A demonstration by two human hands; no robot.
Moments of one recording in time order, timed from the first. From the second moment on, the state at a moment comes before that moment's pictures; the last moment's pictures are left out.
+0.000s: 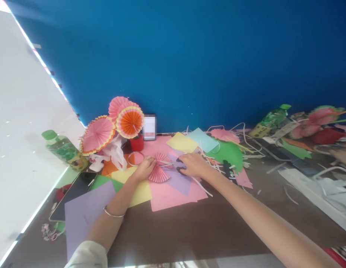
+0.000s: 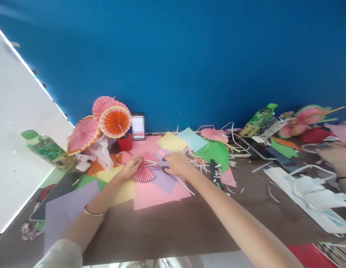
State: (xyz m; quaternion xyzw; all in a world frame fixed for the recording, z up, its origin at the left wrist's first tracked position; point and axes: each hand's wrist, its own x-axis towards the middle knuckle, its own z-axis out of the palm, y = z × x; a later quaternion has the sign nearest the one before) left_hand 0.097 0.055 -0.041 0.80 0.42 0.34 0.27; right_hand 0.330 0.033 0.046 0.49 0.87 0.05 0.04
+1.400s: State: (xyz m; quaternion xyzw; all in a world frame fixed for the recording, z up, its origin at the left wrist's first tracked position) left_hand 0.088 0.058 -0.037 0.78 0.45 0.34 0.26; right_hand 0.308 0.033 0.061 0.52 0.84 0.04 0.12
